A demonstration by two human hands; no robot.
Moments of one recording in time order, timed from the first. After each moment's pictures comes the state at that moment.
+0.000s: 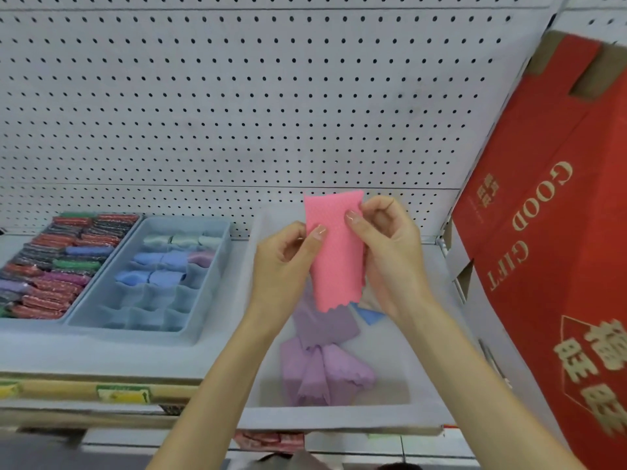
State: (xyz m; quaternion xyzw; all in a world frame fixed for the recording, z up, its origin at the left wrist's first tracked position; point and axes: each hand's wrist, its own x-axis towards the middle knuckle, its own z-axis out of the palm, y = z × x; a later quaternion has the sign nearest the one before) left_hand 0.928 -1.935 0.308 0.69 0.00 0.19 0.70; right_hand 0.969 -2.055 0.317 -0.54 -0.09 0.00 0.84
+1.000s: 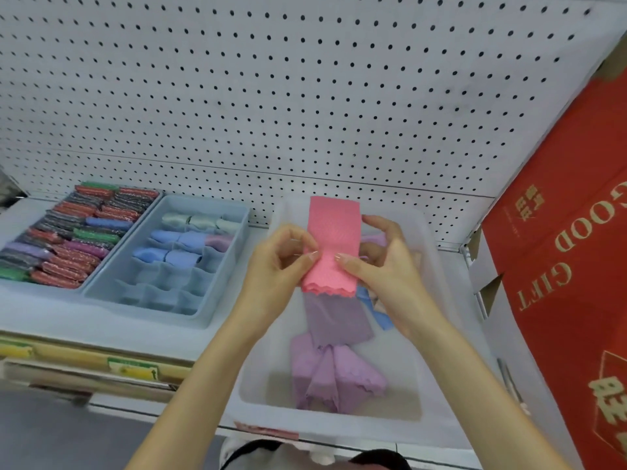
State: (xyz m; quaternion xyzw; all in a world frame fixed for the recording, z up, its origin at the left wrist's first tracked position) left_hand 0.923 -1.892 0.286 0.71 0.05 0.13 0.69; right_hand 0.971 -2.044 0.294 -0.67 -0.08 0.15 0.72
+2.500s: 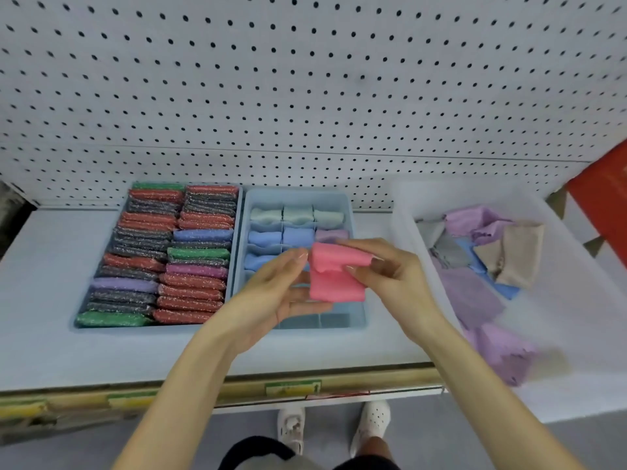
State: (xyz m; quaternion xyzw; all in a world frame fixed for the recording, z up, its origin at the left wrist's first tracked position) left_hand 0.894 -1.580 0.265 0.53 0.07 -0.24 0.81; right_hand 0.926 -1.765 0.258 -0.72 -0.09 0.09 0.68
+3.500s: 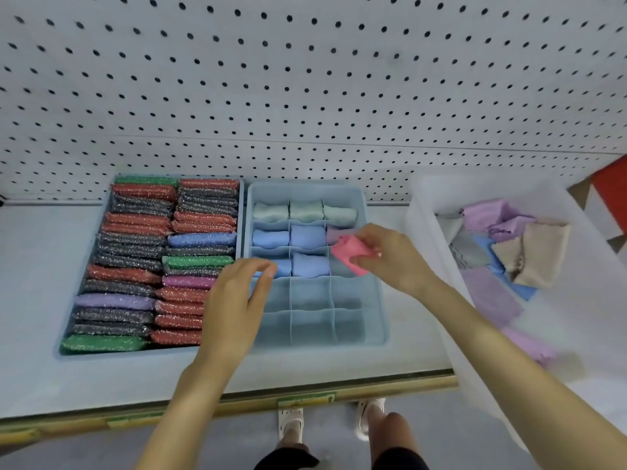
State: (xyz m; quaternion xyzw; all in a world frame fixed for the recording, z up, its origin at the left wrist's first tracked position) left_hand 0.916 -1.526 0.190 0.90 0.06 0.06 0.43; right_hand 1.016 -1.758 0.207 -0.93 -0.09 0.16 0.32
